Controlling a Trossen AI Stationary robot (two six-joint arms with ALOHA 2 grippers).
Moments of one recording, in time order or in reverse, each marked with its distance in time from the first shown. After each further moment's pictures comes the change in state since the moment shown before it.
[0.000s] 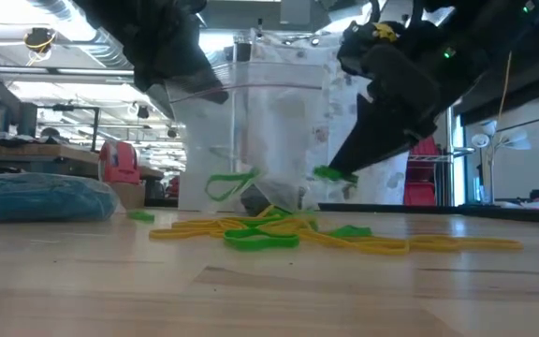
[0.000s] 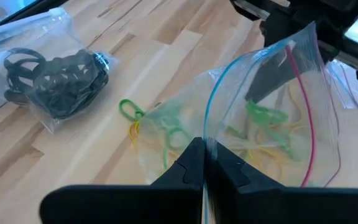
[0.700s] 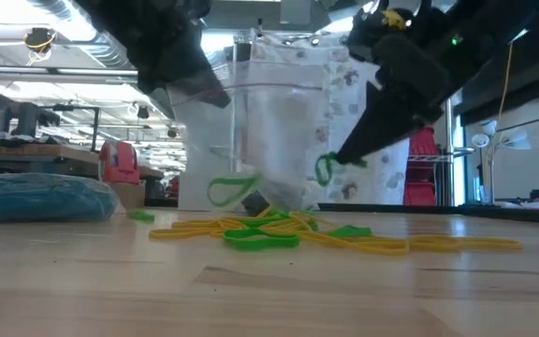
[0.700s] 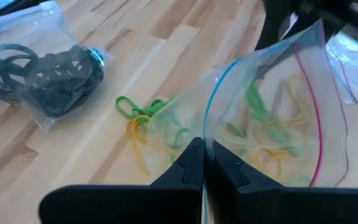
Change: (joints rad) left arm 0.024 0.000 0.000 -0.002 0.047 0.017; right arm 0.000 -0.066 0.000 -0.089 0.035 -0.022
